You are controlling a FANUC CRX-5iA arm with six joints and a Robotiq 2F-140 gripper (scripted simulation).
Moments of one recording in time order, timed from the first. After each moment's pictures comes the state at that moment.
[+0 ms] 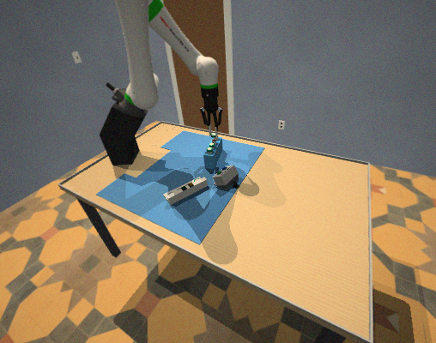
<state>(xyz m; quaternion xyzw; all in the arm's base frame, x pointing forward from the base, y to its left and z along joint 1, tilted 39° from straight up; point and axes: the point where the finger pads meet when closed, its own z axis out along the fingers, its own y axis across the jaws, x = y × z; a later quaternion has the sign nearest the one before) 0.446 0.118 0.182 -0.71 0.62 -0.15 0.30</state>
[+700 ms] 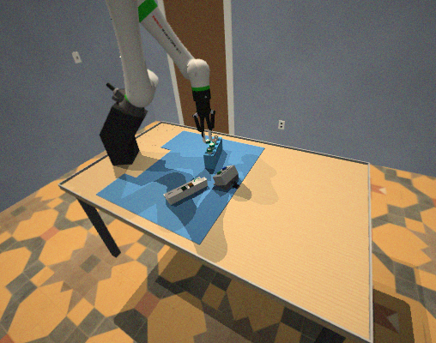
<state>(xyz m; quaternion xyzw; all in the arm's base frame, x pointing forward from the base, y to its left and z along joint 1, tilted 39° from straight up) 0.446 0.044 0.160 -0.88 0.33 -0.29 0.20</state>
